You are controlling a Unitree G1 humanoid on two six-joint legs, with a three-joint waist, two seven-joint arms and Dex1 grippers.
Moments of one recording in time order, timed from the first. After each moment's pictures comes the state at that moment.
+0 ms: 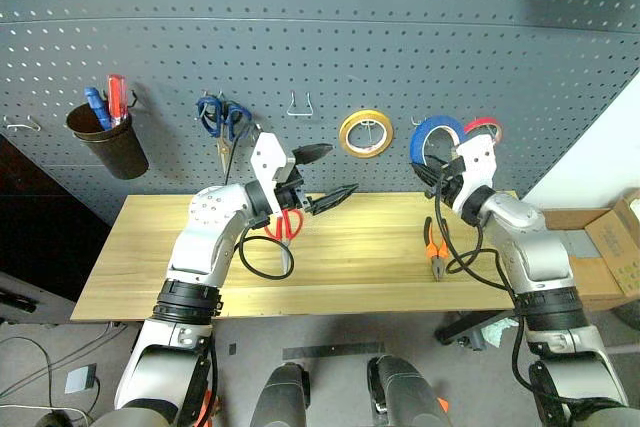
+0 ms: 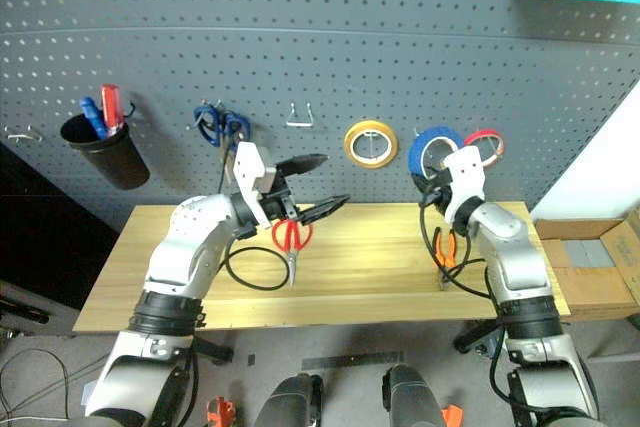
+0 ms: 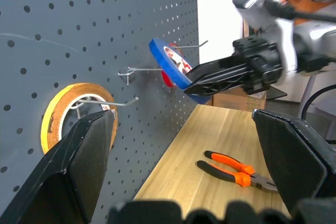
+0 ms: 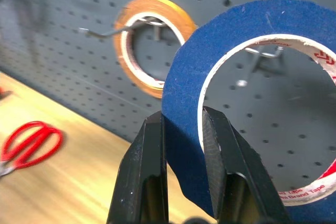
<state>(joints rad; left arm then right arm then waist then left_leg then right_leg) -0.56 0.38 -0.05 0.12 -0.34 0.12 -0.93 -0.56 -0.39 0.00 0.20 0.22 0.29 0.49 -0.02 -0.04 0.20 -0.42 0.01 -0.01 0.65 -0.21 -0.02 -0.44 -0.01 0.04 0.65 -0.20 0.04</state>
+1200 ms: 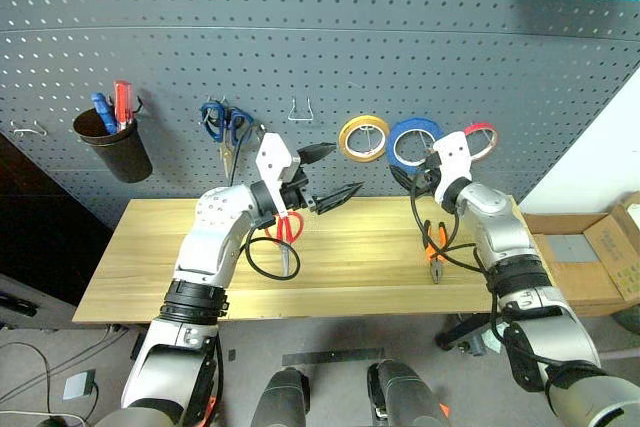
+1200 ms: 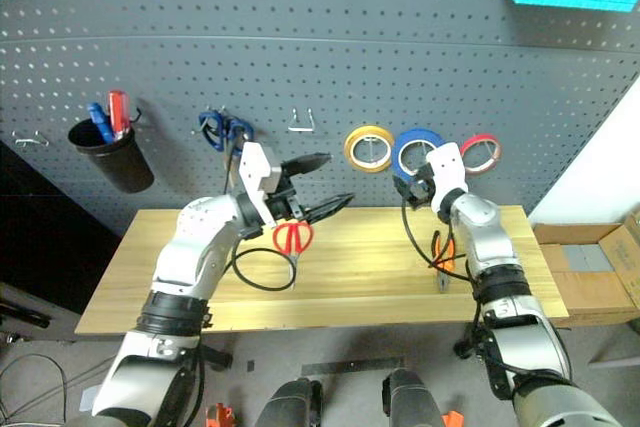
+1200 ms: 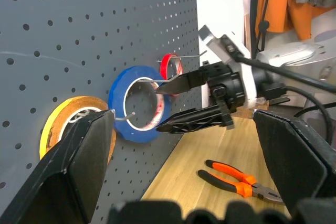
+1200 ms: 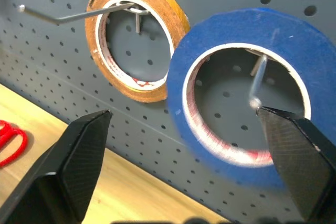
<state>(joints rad) -0.57 0.35 -0.06 0.13 -0.33 0.12 -0.92 -0.65 -0.34 0.02 0.46 0.10 0.13 0.49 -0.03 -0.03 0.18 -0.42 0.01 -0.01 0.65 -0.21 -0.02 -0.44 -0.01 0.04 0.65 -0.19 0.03</state>
